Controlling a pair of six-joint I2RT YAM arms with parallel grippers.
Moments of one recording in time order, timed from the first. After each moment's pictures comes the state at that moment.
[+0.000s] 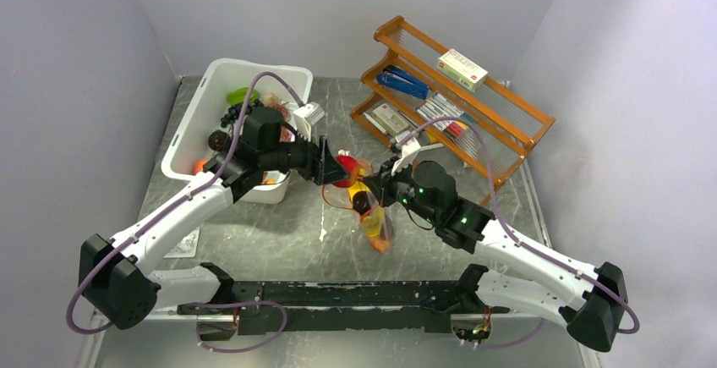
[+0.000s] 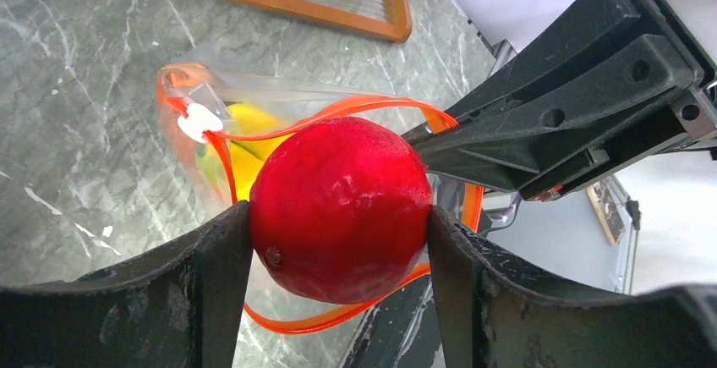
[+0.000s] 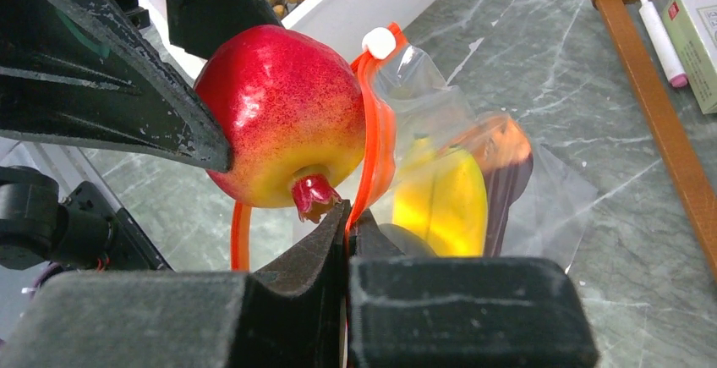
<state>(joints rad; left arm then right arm) -0.61 1.21 1.01 -0.22 0.58 -0.37 0.90 0.92 0.70 -0.01 0.10 0.30</state>
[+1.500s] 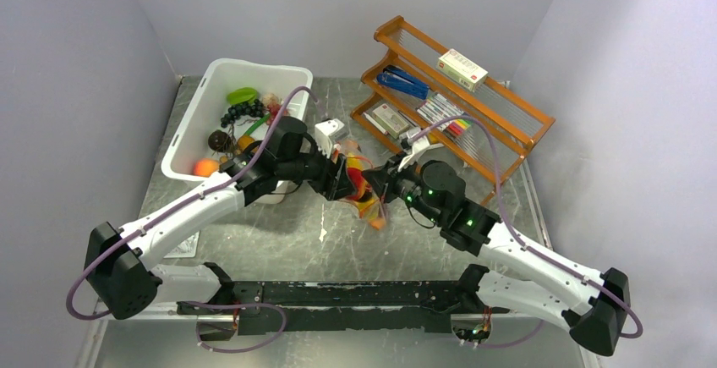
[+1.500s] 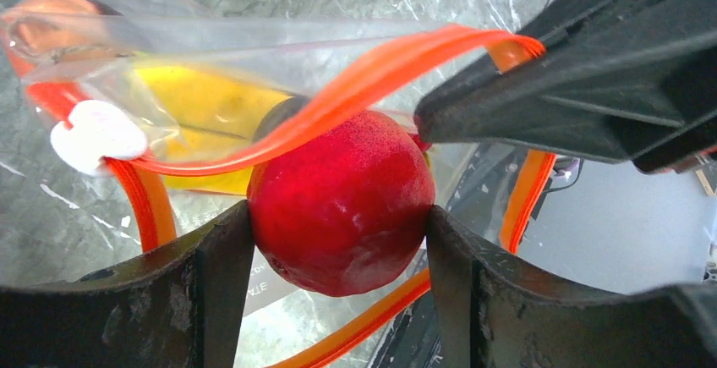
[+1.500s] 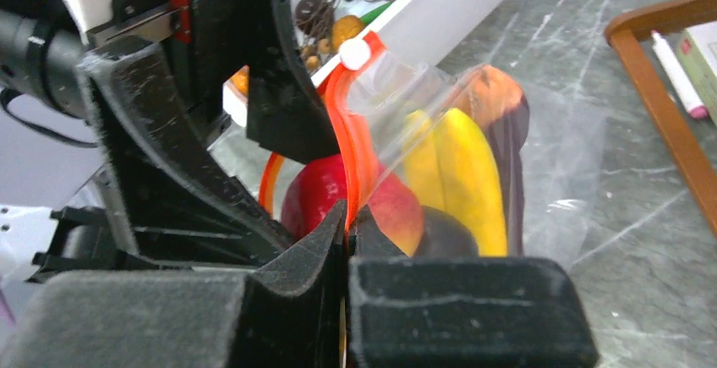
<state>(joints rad) -0.75 1.26 1.04 -0.32 0.45 -0.21 0.90 0.88 0.70 0.03 0.12 0.37</state>
